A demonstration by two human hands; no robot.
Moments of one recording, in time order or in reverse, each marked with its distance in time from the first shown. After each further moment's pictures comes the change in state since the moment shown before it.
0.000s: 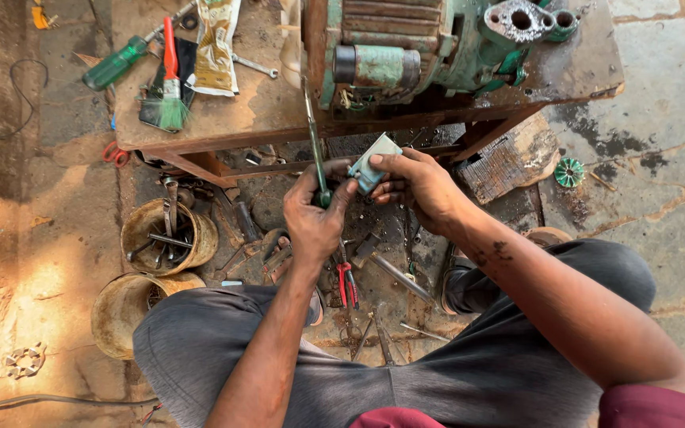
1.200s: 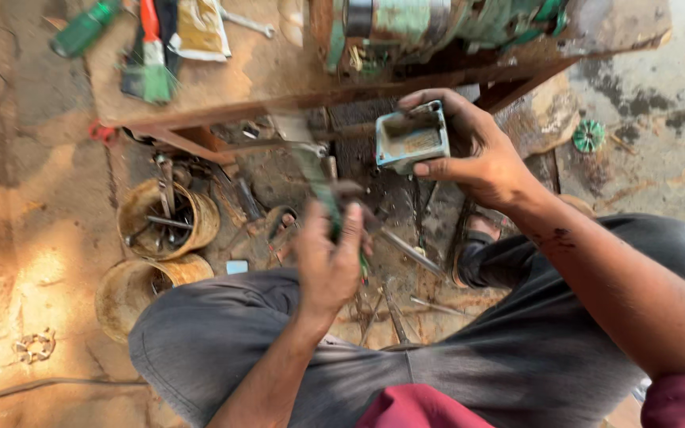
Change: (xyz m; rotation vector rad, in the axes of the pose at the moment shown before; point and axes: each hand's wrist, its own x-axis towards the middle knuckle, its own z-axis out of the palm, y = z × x) left_hand -0.049 0.051 -0.023 -0.084 -0.075 -0.298; right_hand -0.039 -0.036 0.000 -0.381 -0.217 -0.304
